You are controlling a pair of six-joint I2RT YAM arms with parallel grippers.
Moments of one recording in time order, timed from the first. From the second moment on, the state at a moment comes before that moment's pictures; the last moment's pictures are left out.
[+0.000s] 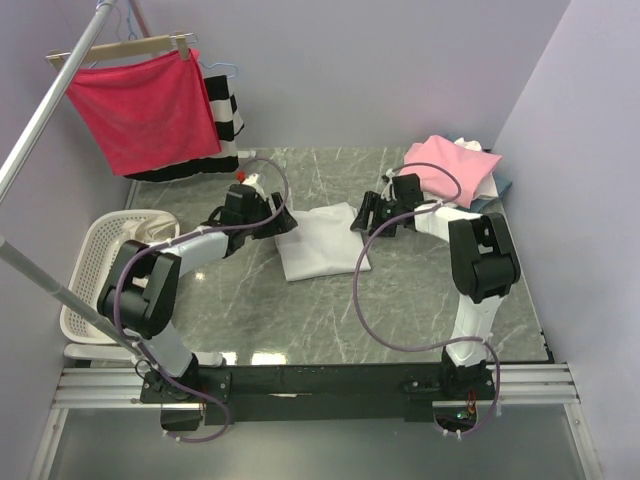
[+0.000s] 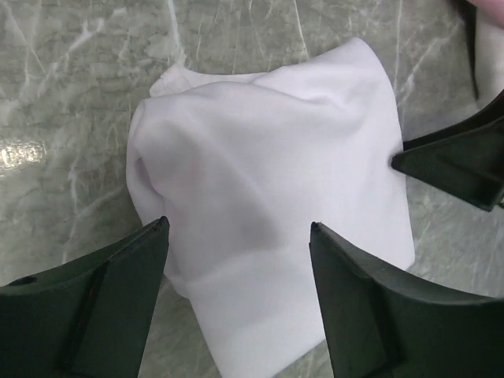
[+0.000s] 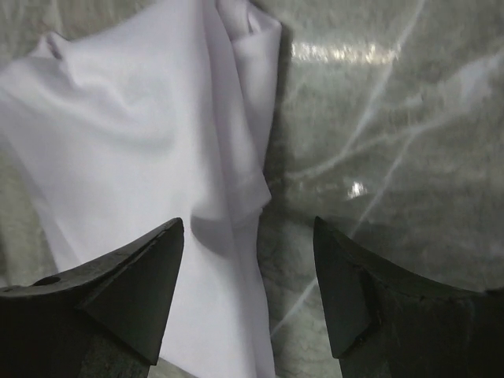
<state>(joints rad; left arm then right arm) -0.36 1.67 0.94 0.14 0.20 -0.57 0.24 1.90 1.14 -0.12 -0.37 0.44</state>
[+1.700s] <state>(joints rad) -0.40 1.81 0.94 0.19 0.12 -0.61 0.24 2.03 1.55 -0.26 -0.51 0.46</state>
